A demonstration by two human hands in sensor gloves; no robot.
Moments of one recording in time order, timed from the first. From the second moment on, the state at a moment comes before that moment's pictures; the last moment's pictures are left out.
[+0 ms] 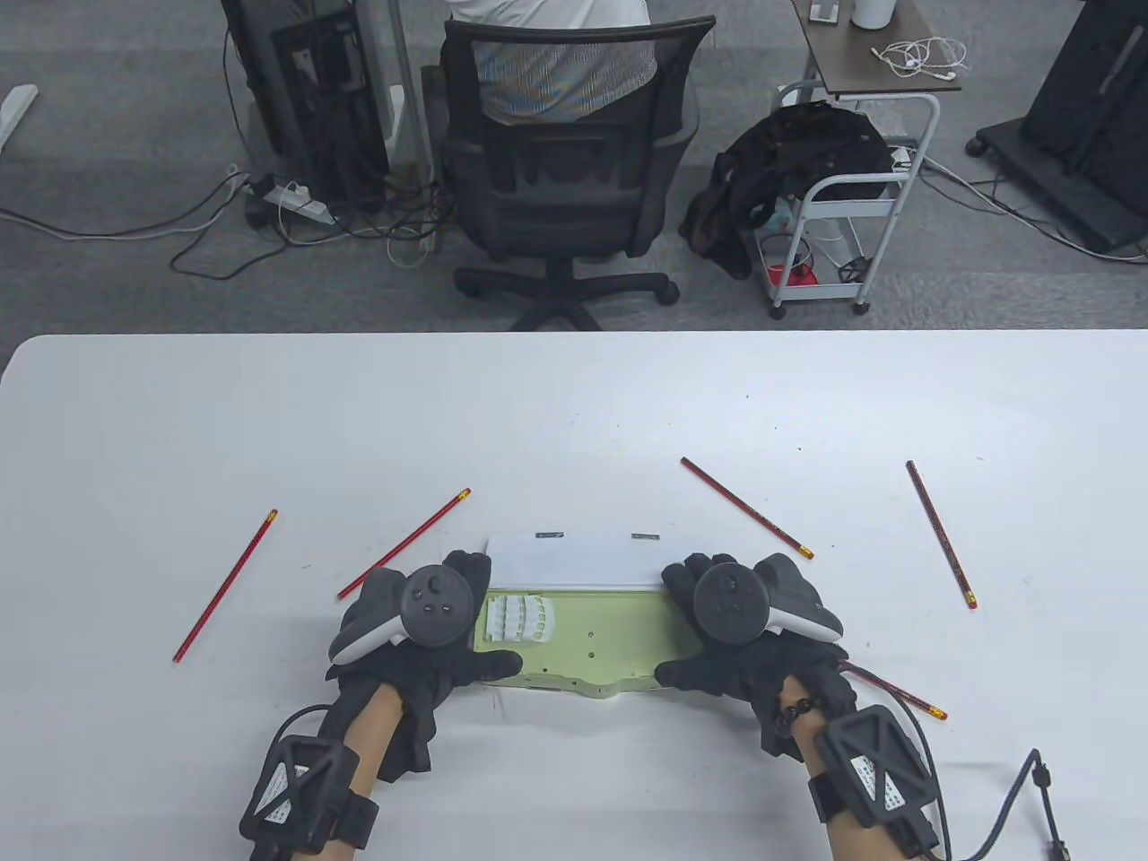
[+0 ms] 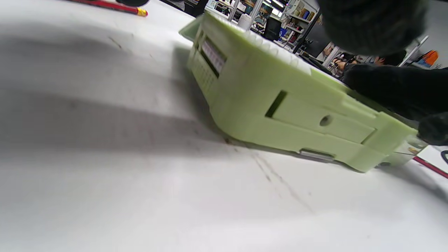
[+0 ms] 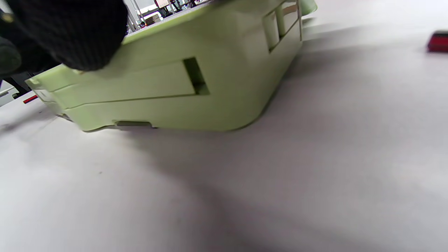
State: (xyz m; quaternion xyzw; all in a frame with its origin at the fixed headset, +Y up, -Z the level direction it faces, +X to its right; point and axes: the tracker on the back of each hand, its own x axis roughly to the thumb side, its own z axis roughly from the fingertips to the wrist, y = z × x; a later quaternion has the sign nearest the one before) left_hand -0.177 -0.741 -0.320 -0.19 -0.21 0.18 0.94; right_hand 0.145 -0.731 -0.336 0.27 0.18 0.94 0.13
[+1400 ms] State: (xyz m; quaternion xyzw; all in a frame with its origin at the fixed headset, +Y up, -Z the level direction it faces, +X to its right) left_hand -0.175 -0.745 -0.321 -0.20 -0.21 0.12 0.95; right_hand 0.283 -0.693 -0.298 0.07 0.06 1.00 -0.03
